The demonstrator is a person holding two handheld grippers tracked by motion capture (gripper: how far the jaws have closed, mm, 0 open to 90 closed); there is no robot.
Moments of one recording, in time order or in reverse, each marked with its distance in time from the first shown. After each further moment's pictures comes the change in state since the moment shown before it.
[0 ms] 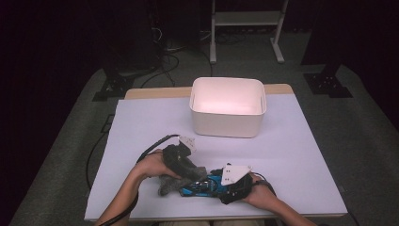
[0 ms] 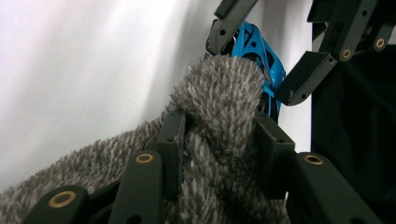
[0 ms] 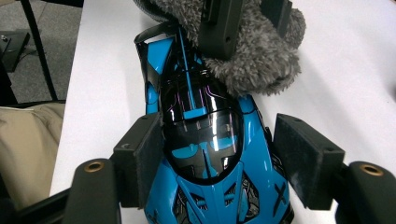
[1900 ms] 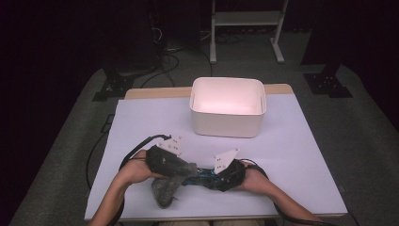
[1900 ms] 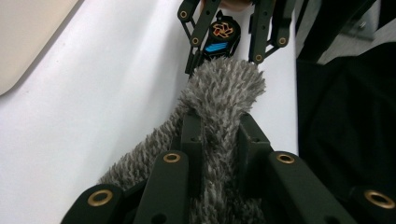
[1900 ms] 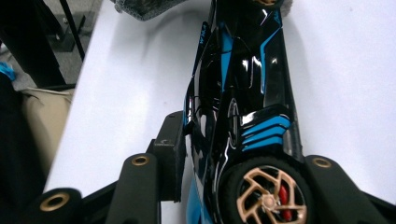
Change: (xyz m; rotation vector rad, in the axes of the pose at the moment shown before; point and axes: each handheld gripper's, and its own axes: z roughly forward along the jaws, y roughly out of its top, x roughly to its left) left arm -0.034 -0.008 -0.045 -0.096 0.147 0.146; right arm -0.035 0.015 0.021 0.106 0.214 -0.003
